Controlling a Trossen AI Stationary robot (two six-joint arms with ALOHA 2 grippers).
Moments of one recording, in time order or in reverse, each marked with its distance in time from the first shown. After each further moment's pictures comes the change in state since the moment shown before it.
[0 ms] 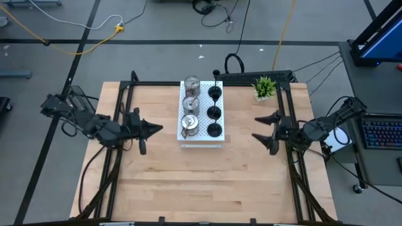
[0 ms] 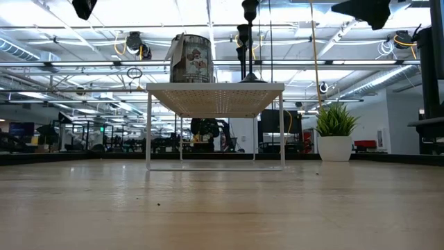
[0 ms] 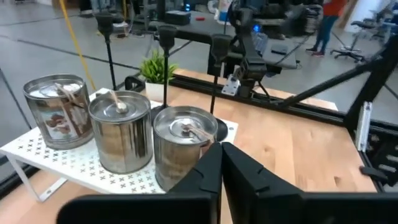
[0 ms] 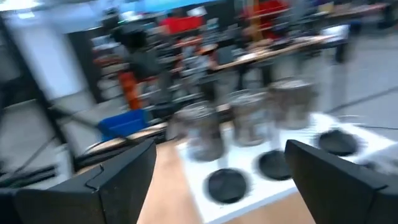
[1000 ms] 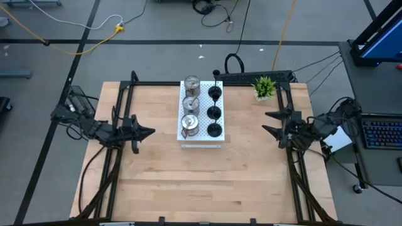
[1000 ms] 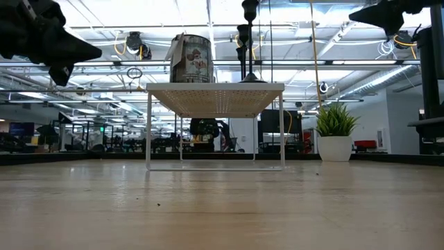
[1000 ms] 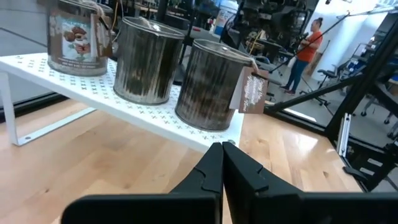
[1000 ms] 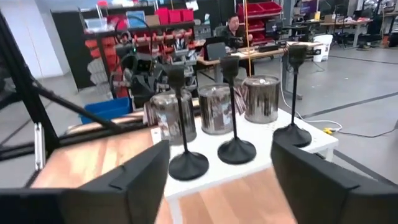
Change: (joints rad) left arm 0.014 -0.578 -0.589 0.188 0.060 -0.050; right arm 0.024 -0.238 0.000 -0.287 0.072 -0.068
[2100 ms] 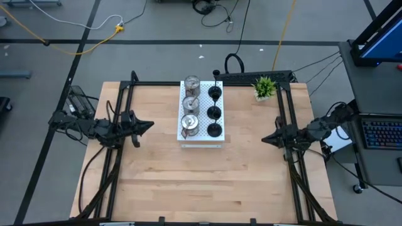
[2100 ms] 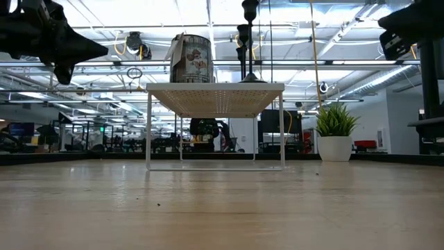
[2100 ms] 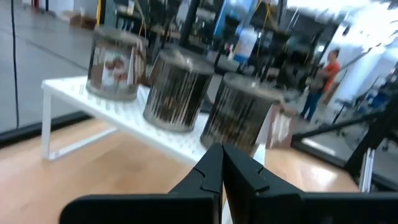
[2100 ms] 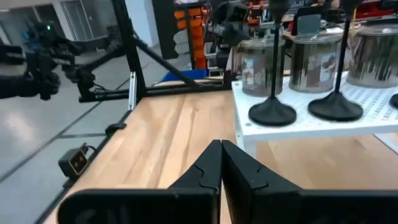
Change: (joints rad) left arm 0.132 -0.058 -0.011 0.038 0.021 0.021; right arm -0.003 -0.212 -0.209 -0.039 -0.392 0.002
